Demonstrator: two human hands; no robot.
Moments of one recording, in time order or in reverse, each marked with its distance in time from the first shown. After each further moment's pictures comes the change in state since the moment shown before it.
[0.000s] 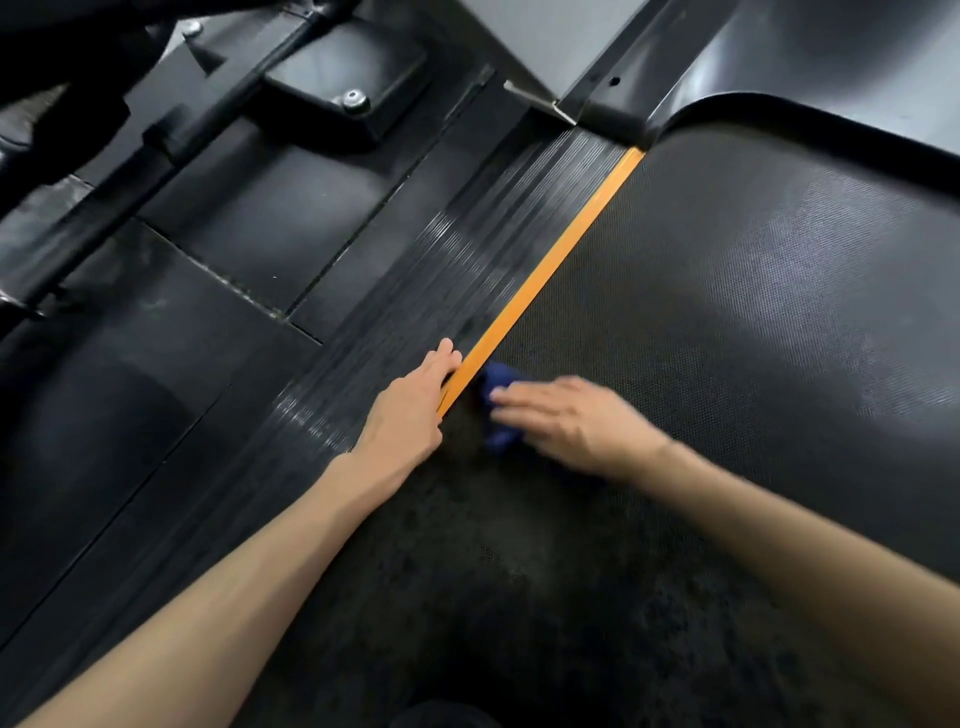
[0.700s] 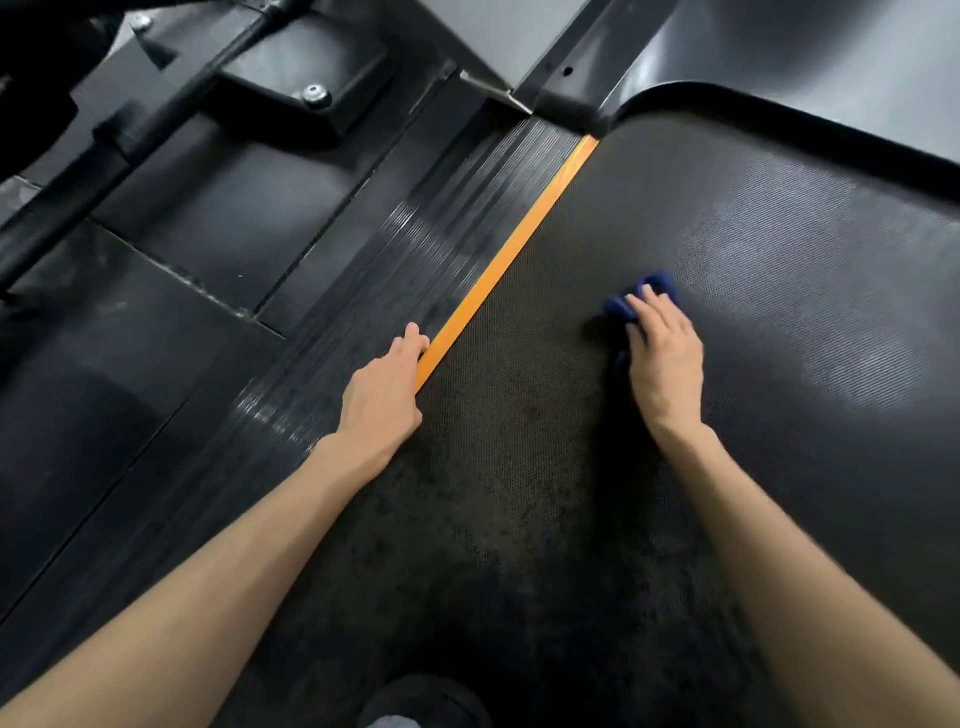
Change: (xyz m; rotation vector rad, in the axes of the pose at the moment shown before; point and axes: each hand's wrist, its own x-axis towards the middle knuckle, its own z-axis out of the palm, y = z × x) left_hand 0.001 0.018 0.000 0.172 0.017 -0.081; right_hand -0.052 0.051 -0.021 -0.054 0.482 0.941
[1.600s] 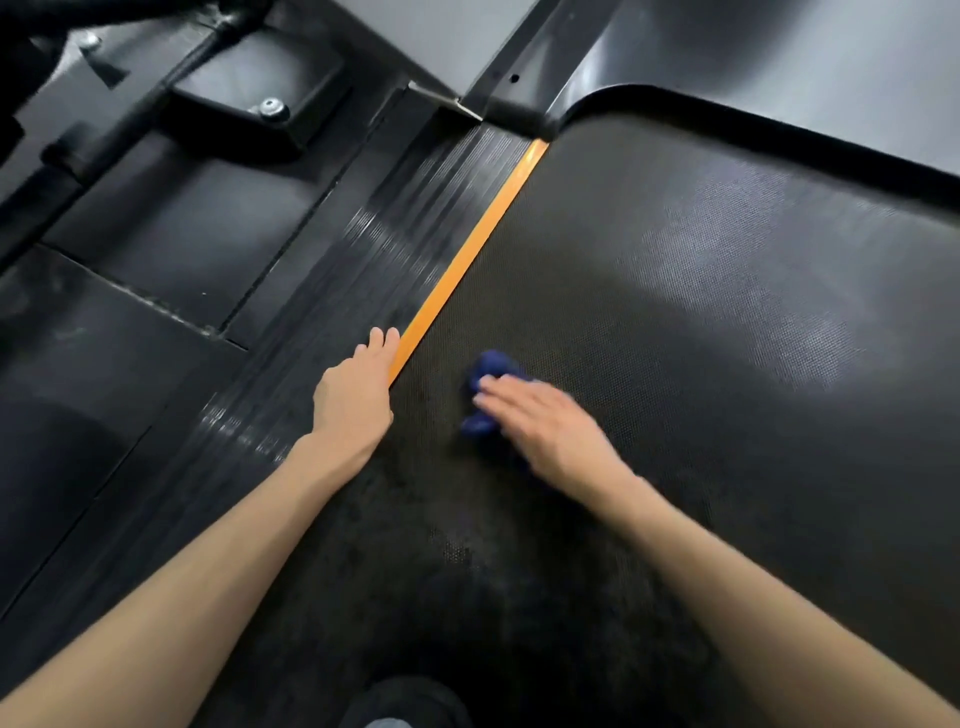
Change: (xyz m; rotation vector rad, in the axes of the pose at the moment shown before) left_hand 0.005 0.008 0.003 0.325 0.057 0.097; right_hand -0.074 -0.034 0.001 -0.044 -0.399 -0.627
